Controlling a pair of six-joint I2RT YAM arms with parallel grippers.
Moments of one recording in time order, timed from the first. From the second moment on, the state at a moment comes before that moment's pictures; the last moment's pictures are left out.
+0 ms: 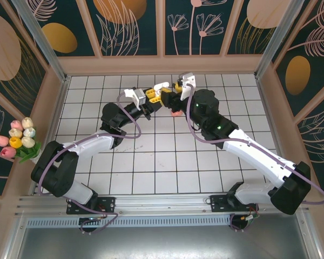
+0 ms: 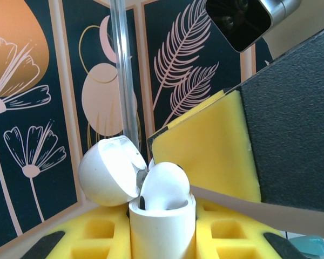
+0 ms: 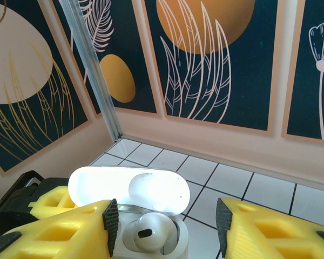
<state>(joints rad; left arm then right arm) -0.56 1.52 0.82 1.09 0.56 -0.14 0.78 1.25 1.12 0.06 0.12 0.18</state>
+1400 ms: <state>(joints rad) -0.56 1.52 0.82 1.09 0.57 -0.14 0.70 1.25 1.16 0.10 -0.16 0.39</state>
